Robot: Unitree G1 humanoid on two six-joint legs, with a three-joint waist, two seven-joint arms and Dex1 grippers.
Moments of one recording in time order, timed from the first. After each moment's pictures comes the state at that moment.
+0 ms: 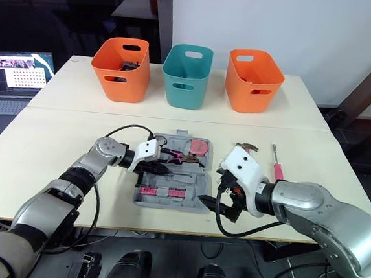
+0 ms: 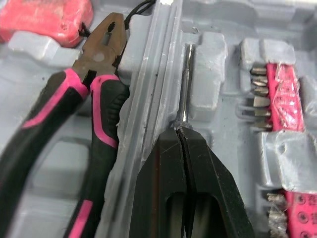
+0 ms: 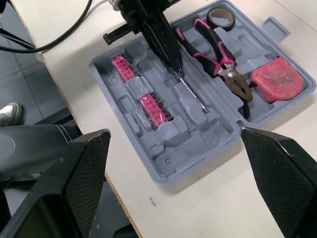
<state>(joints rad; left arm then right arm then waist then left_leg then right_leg) -0.84 0.36 -0.25 0.96 0.03 -0.12 -1.26 -0.25 -0.90 -0.06 -0.83 0.79 1.16 0.48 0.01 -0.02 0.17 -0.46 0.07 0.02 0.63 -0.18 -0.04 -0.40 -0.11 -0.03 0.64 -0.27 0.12</state>
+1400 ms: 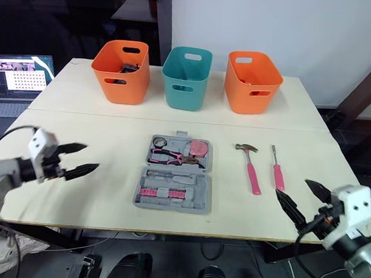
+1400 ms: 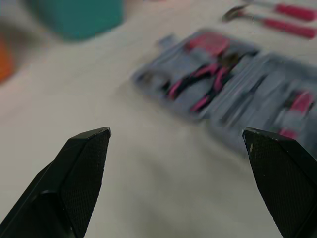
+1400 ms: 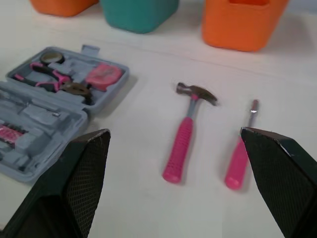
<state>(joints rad) -0.37 0.75 0.14 0.17 -0.37 0.23 -1.17 0.35 -0.67 -0.56 -0.61 0.65 0.61 0.54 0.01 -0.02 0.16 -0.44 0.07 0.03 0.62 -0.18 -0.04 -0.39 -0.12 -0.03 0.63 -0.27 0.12</state>
